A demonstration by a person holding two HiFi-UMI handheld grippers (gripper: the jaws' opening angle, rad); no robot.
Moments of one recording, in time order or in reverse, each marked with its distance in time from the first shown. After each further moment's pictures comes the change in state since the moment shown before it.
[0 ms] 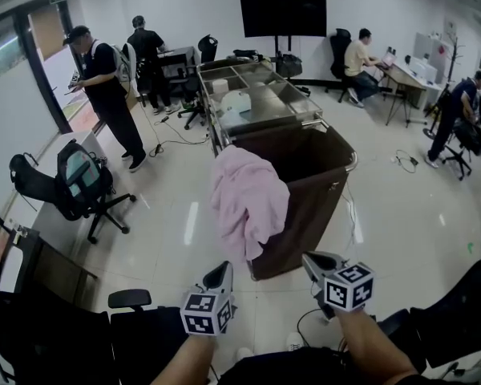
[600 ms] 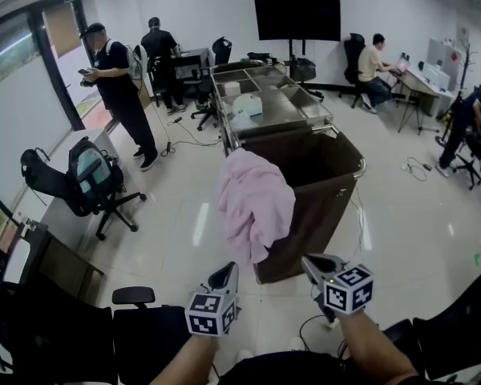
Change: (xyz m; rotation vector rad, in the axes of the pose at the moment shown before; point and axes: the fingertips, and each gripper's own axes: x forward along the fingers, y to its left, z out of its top) left arm 0.002 -0.009 0.007 0.020 -0.005 0.026; right arm 0.008 0.004 0.009 -0.045 0.005 0.068
